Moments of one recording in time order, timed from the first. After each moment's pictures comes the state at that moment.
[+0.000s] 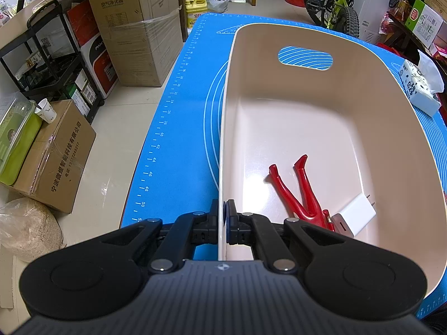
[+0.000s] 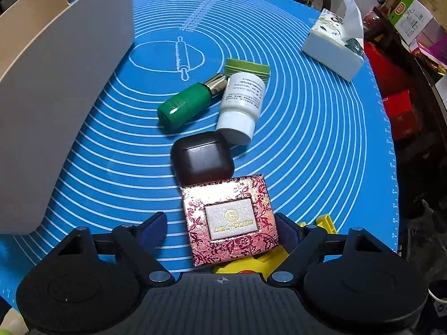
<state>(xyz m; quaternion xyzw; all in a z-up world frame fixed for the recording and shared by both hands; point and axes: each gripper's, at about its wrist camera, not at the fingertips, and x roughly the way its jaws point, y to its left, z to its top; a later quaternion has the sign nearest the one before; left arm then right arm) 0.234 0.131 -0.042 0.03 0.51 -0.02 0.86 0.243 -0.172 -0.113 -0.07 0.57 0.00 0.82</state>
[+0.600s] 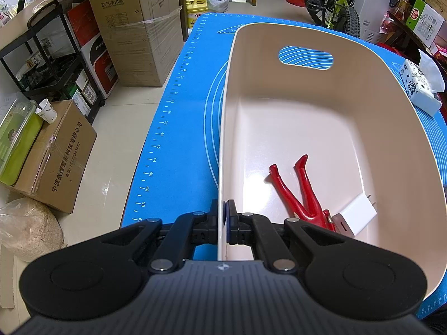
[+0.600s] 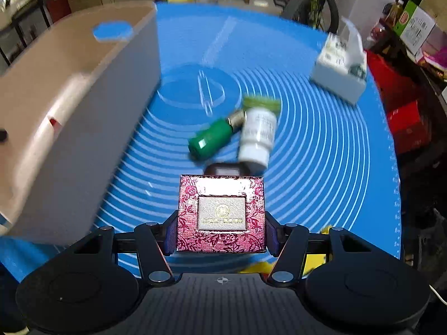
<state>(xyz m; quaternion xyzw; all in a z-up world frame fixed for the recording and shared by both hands) 0.233 0.132 -0.042 0.03 0.51 -0.02 0.86 0.232 -0.165 -0.067 -0.04 0.53 0.03 0.85</state>
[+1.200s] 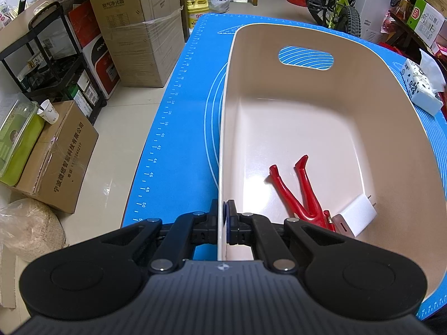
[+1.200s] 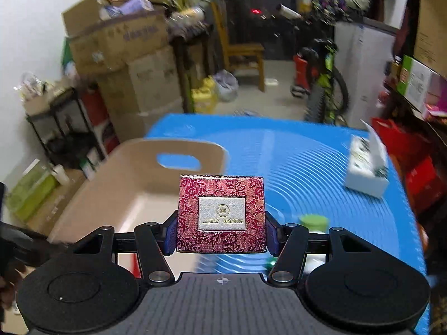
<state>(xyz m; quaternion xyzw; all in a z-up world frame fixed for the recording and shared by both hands) 0.232 0.134 -0.039 0.03 0.51 -0.02 0.86 0.238 -0.101 0.016 0.03 0.34 0.08 0.94</state>
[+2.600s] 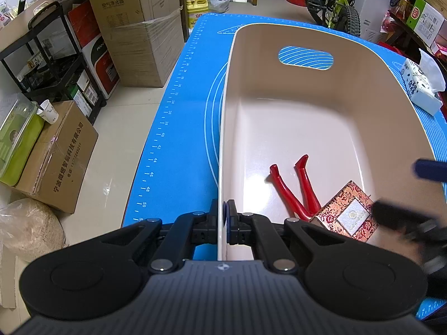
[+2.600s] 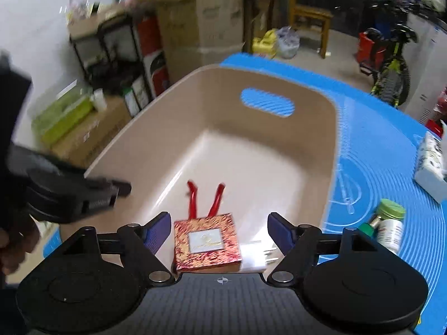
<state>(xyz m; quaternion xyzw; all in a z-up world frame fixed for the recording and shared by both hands) 0.233 0.128 -0.043 0.03 0.51 -0.02 0.86 0.247 -0.018 -0.017 -0.05 0.44 0.17 0.88</state>
